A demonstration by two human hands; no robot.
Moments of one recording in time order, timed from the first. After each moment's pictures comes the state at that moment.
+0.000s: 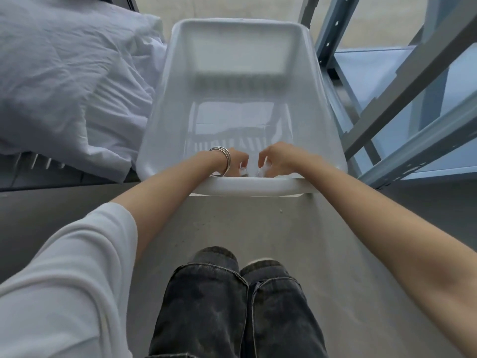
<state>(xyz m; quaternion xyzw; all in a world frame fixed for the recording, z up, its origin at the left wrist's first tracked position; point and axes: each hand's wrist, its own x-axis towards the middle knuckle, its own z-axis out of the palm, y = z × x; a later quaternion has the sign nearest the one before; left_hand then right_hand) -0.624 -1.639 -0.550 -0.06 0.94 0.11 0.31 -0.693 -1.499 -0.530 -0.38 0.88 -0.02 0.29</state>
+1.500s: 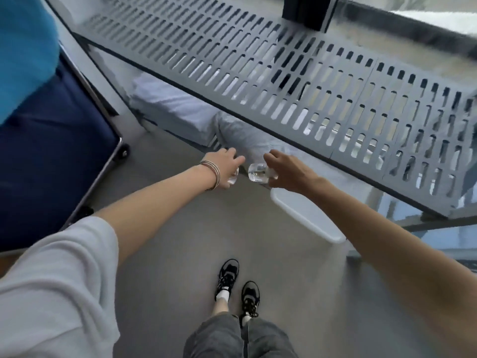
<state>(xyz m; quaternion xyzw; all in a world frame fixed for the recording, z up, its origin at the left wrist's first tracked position) -0.288 -1.697 0.017 -0.30 0.92 0.03 0.26 -0.461 -1.608 0.007 -0.72 0.66 -0.03 0.19</state>
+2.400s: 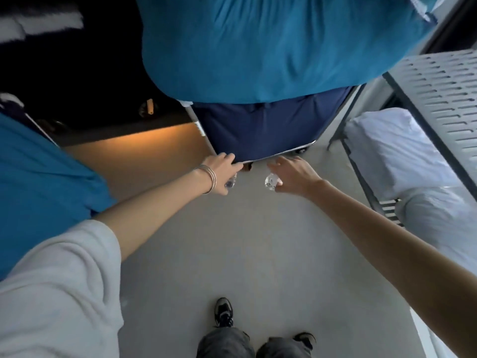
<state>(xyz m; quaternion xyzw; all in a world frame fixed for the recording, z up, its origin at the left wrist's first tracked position) 0.259 -1.532 0.096 -0.66 0.71 0.04 0.23 0.073 -1.628 0.073 -0.96 0.28 0.08 0.03</state>
